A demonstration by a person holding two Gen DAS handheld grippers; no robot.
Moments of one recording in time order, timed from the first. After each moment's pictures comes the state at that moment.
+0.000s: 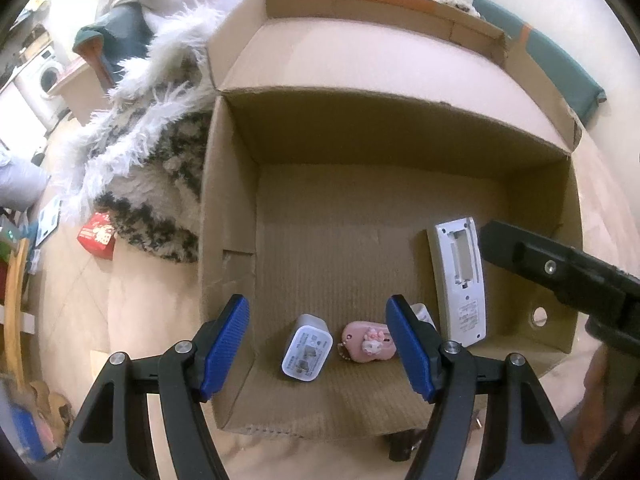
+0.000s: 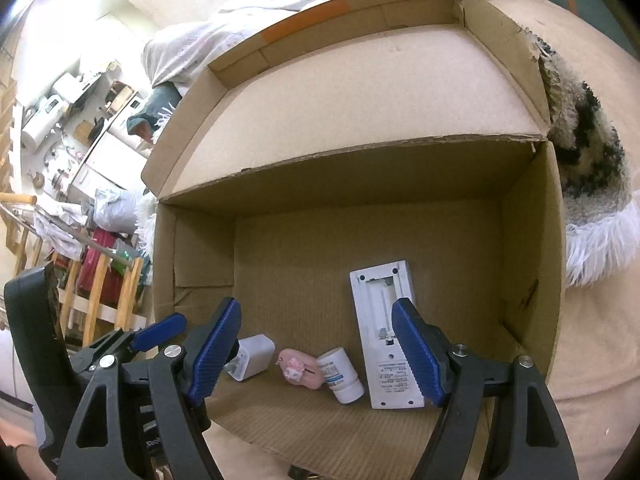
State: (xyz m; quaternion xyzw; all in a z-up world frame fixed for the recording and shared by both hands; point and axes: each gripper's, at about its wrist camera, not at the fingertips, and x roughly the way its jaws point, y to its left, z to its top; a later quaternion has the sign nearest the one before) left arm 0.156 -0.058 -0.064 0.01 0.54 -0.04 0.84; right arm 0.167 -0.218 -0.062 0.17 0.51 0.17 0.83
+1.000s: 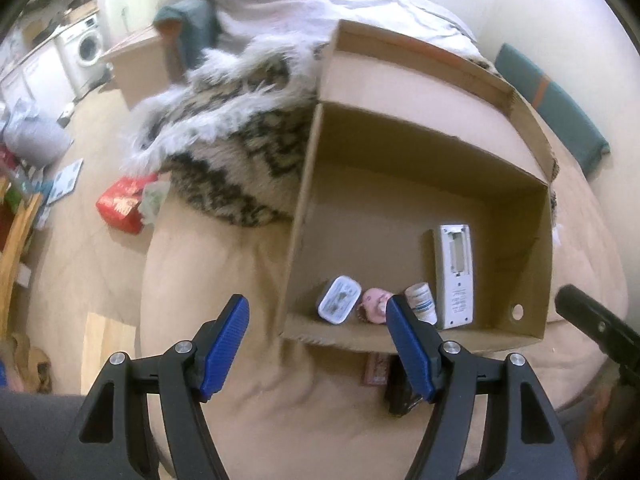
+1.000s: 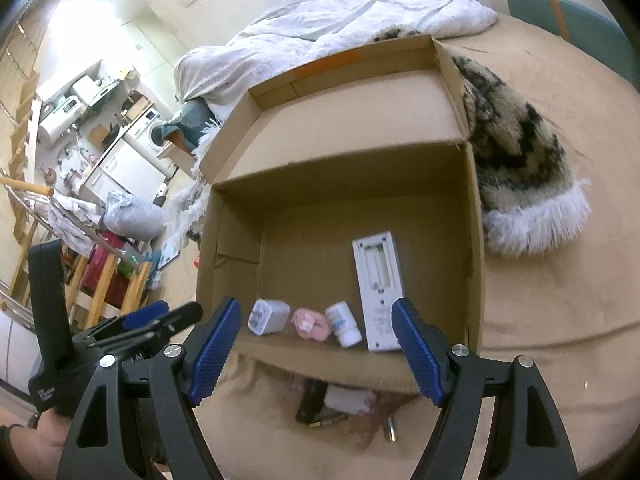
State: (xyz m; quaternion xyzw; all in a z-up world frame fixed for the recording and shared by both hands) left arm 0.088 -0.010 -0.030 -0.06 0.51 0.00 0.86; right arm 0.078 -0.242 -0.019 0.16 0.46 0.17 0.85
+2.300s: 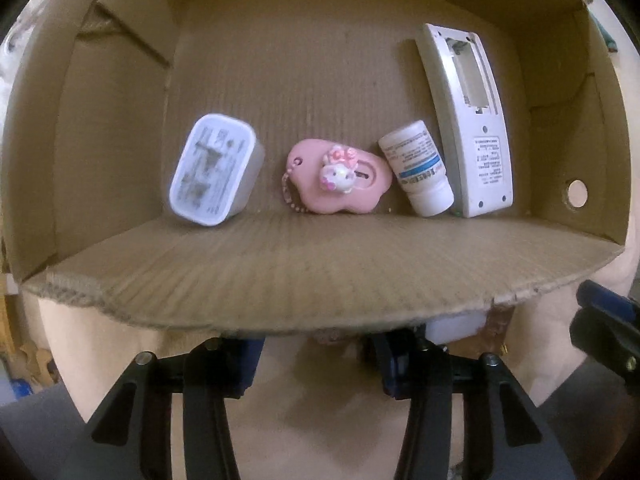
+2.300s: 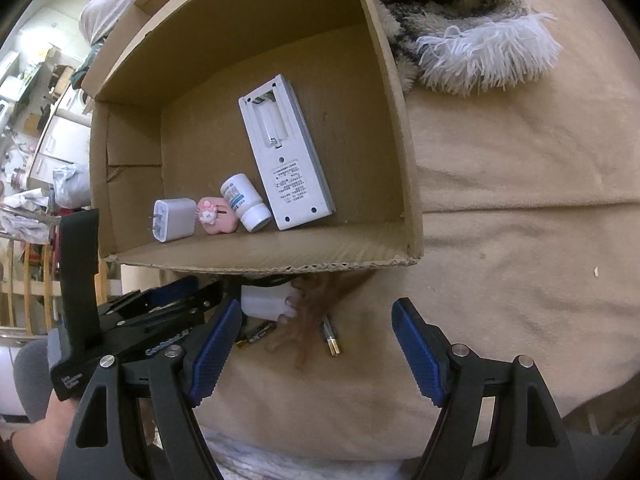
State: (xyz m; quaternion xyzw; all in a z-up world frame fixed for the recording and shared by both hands) left arm 0.111 -0.093 -0.173 0.02 0.66 -0.06 0.75; right arm 0.070 -0.256 -0.113 0.18 0.63 0.10 0.75
